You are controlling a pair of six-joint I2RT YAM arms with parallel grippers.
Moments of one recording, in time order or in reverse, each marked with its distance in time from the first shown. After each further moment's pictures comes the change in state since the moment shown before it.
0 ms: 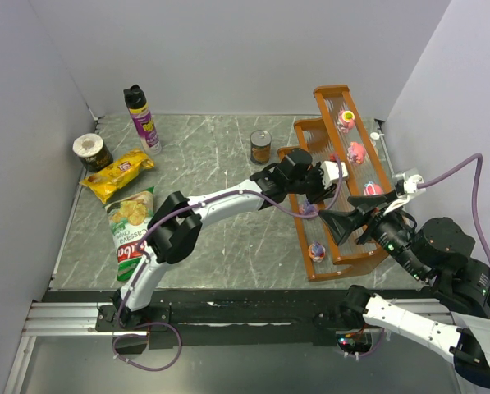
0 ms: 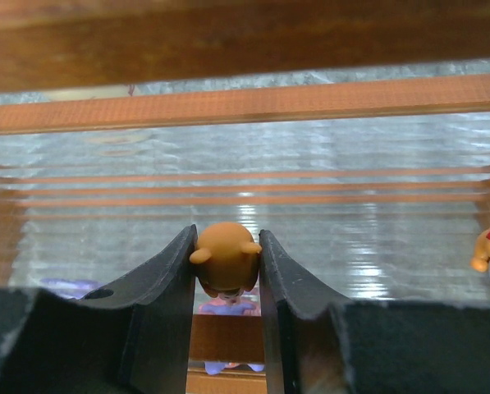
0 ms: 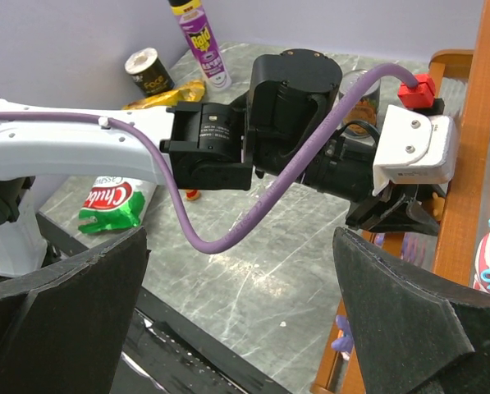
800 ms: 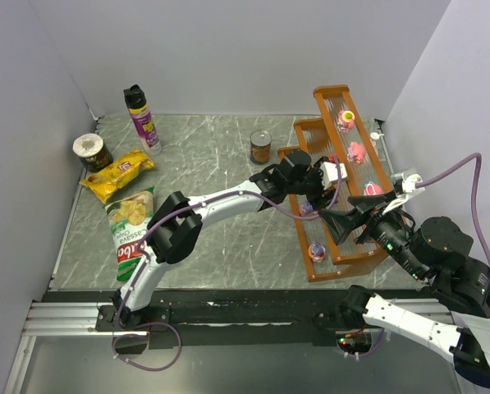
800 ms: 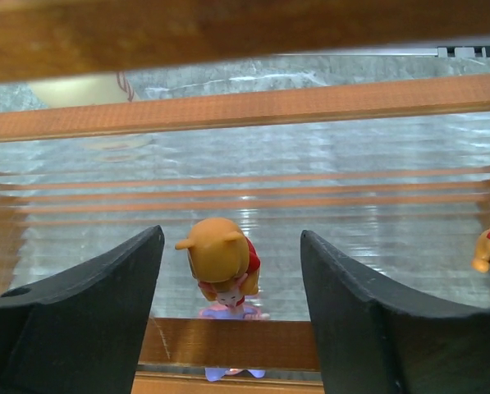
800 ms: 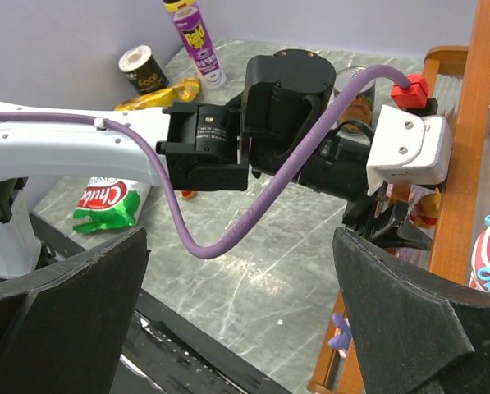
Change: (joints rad) left arm 0.000 0.003 -0.013 0.032 0.011 0.008; right arm 0.000 0.006 0.000 -0.007 0.011 0.000
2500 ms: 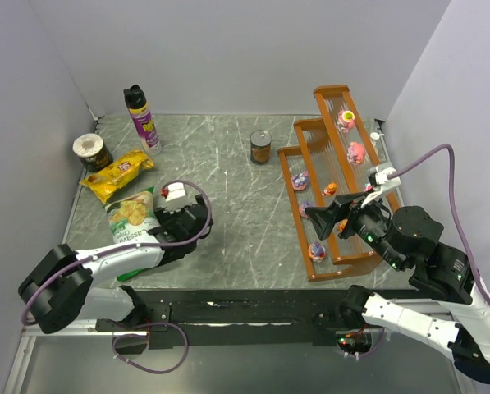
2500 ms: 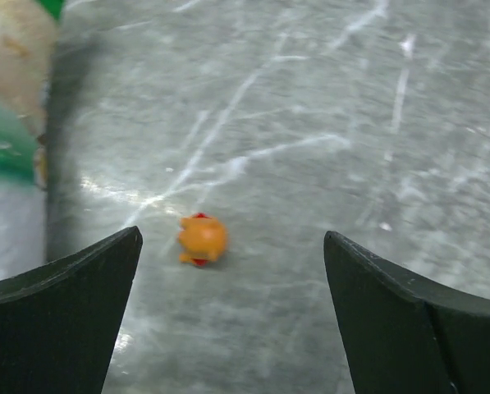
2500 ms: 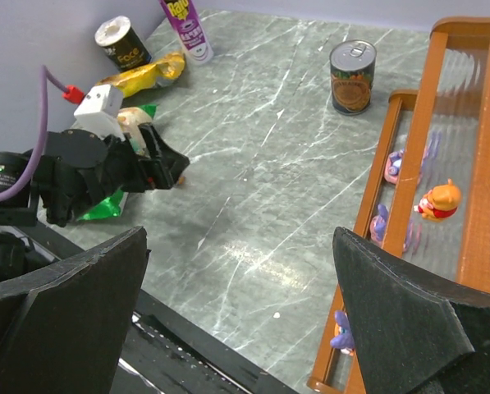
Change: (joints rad) left arm 0.177 -0.937 -1.284 -0.090 -1.204 -1.090; right arm 0.000 0.074 -0.039 0.026 0.009 0.015
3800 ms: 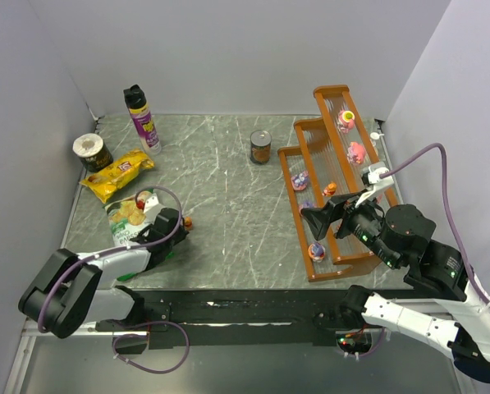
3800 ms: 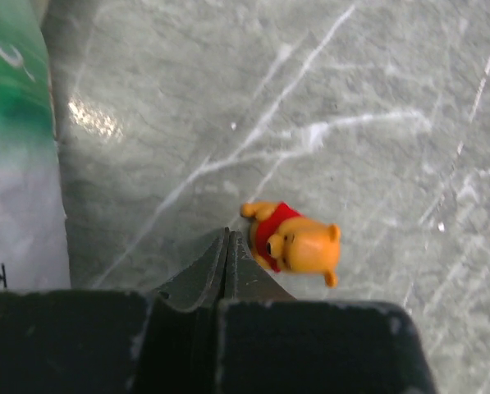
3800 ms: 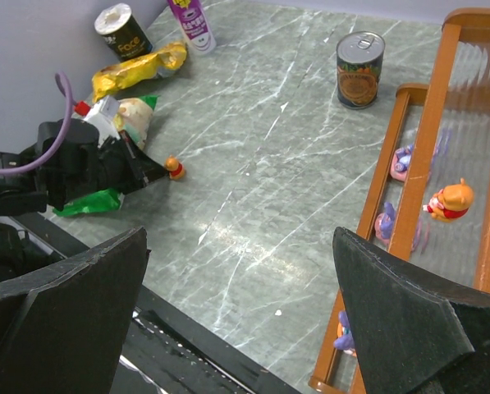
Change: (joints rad) left arm 0.300 -0.002 -0.231 0.224 0.410 -0.130; right arm 0.000 0.015 -0.019 0.015 -0.018 -0.001
